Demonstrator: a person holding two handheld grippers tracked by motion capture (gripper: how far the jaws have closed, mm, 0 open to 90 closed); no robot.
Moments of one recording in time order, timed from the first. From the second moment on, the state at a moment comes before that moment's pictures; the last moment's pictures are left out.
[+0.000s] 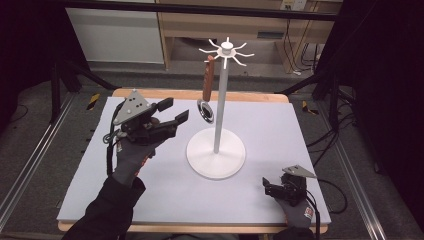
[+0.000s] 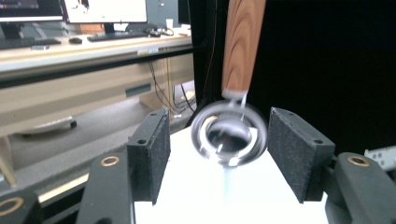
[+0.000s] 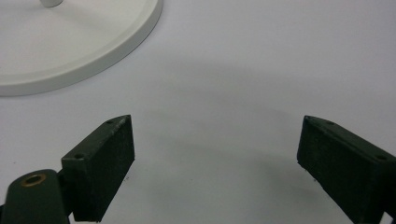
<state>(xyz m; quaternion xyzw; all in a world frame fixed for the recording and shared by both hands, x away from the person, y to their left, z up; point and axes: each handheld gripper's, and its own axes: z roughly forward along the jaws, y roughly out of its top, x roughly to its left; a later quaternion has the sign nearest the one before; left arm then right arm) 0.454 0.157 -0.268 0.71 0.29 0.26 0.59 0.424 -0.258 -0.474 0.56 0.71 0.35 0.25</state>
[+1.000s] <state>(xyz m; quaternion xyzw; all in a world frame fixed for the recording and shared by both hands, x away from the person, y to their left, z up) 0.439 0.239 -0.380 0.73 0.38 0.26 0.50 0.423 -0.260 -0.475 0.56 0.71 0.34 0.25</state>
